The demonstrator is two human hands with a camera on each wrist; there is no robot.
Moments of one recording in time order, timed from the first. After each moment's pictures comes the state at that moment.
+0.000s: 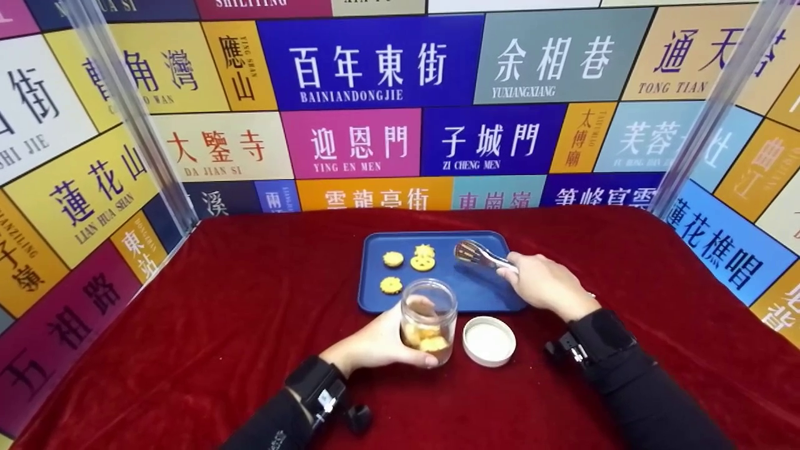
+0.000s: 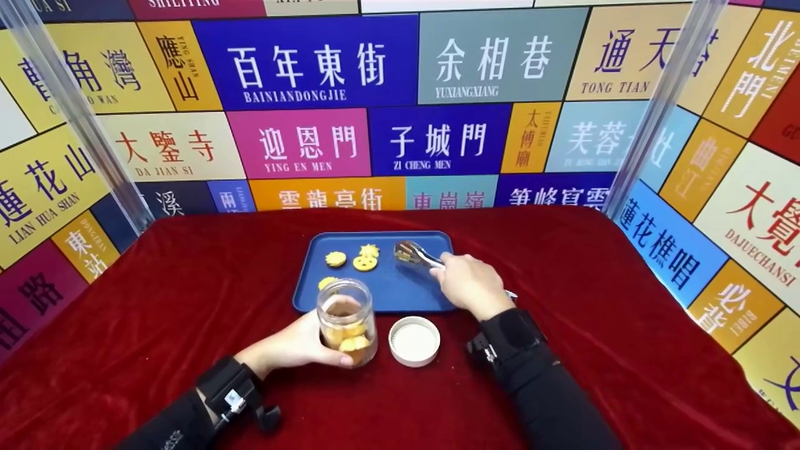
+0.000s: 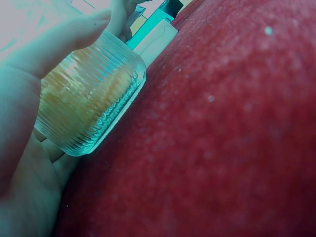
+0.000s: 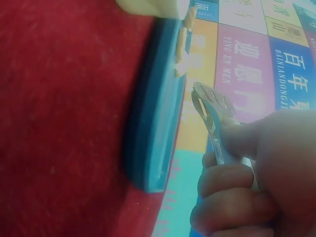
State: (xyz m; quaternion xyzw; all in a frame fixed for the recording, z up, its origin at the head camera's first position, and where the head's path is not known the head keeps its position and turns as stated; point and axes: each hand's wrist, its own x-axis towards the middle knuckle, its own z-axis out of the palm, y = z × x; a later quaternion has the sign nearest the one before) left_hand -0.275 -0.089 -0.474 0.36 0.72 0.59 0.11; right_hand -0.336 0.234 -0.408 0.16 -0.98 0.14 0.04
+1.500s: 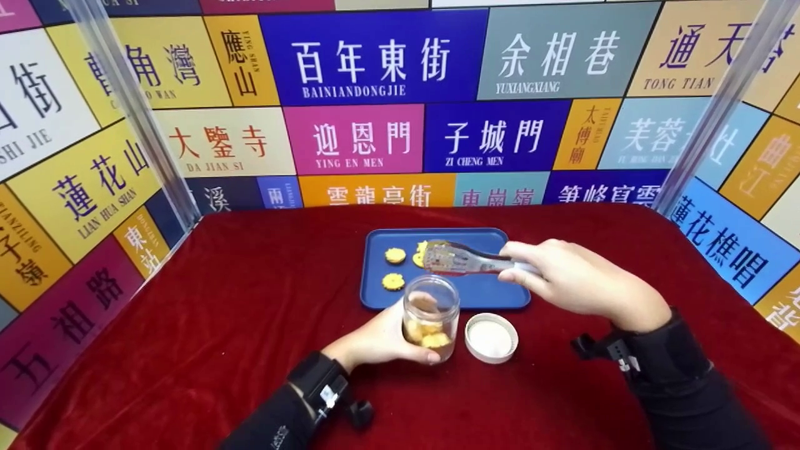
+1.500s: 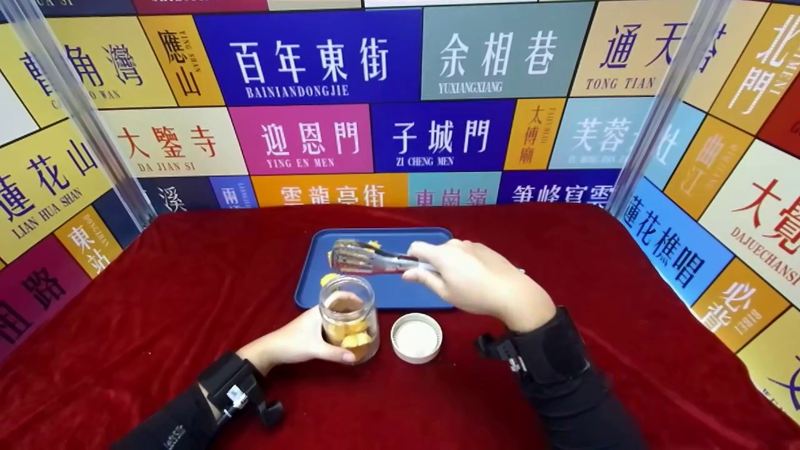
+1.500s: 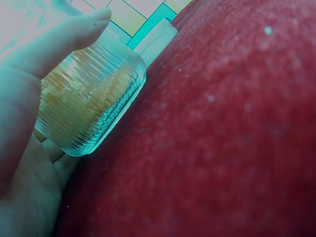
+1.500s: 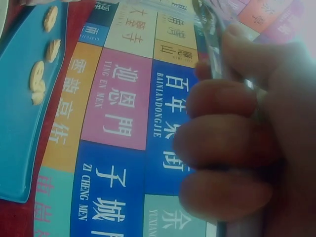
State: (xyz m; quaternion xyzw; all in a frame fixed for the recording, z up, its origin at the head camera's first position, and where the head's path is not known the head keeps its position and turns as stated) left_hand -0.275 -0.089 -0.475 0.36 0.73 0.58 0.11; right_hand -0.260 0.227 -0.314 0.37 -0.92 0.14 0.05
